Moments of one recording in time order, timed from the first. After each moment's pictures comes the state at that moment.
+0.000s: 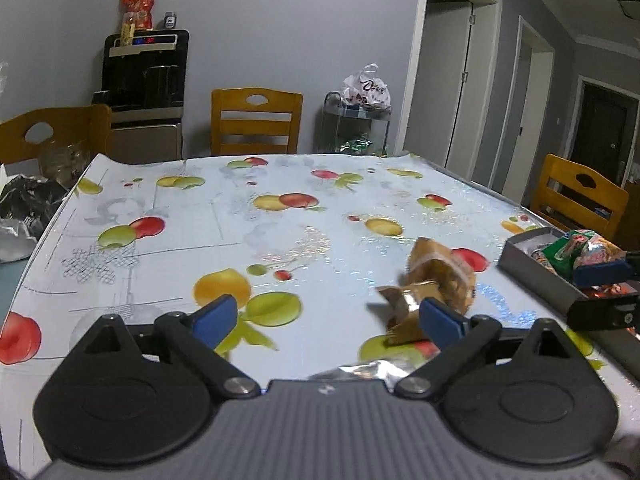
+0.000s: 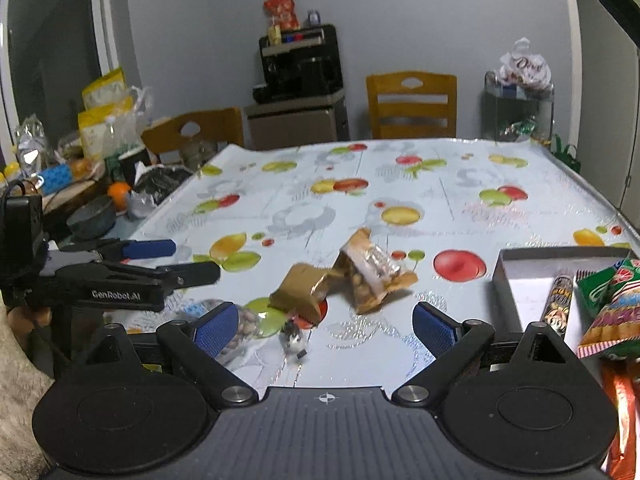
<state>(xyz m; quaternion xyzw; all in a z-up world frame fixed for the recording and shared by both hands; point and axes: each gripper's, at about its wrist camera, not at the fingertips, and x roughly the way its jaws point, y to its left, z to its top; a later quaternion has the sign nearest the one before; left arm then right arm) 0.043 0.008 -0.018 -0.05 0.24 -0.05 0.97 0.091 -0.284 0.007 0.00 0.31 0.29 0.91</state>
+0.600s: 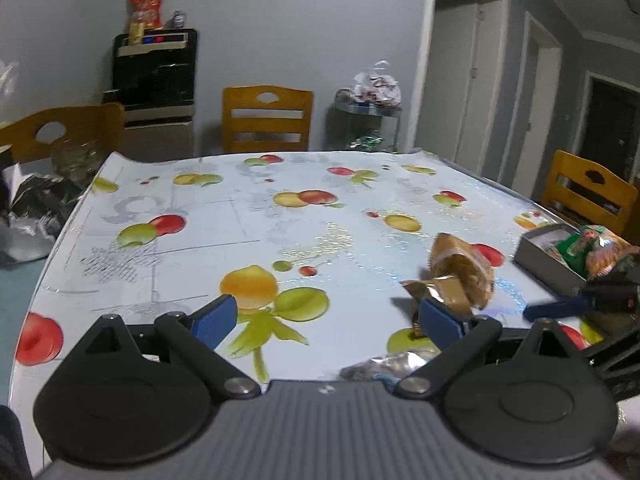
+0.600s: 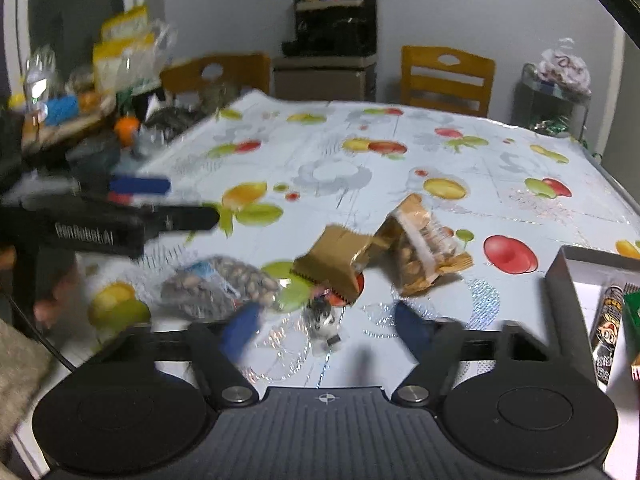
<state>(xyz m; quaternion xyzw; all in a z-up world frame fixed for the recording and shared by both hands) 0.041 0.020 -0.021 -0.05 0.25 -0.04 0.97 0.100 -0.226 -0.028 -0.09 0.34 0.31 0.88</state>
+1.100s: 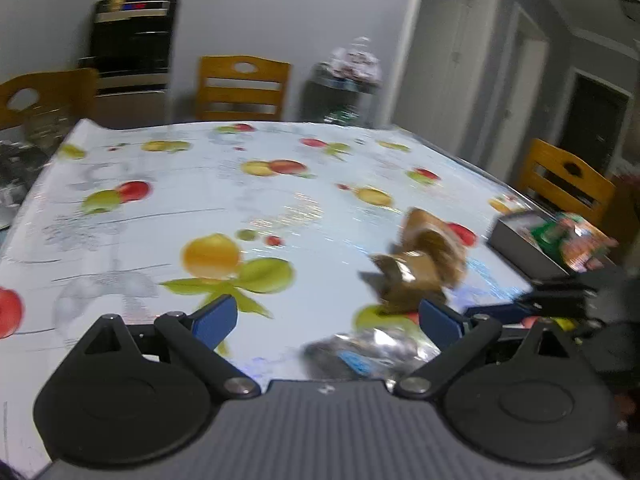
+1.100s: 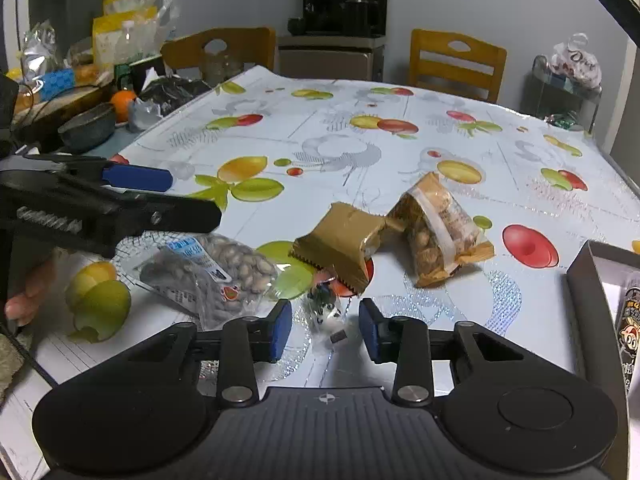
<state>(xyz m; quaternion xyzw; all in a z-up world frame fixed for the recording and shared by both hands) 0.048 0.011 -0.032 -0.07 0.29 -0.10 0.95 0.110 -0.215 -0.045 -0.11 0.35 0.31 0.88</state>
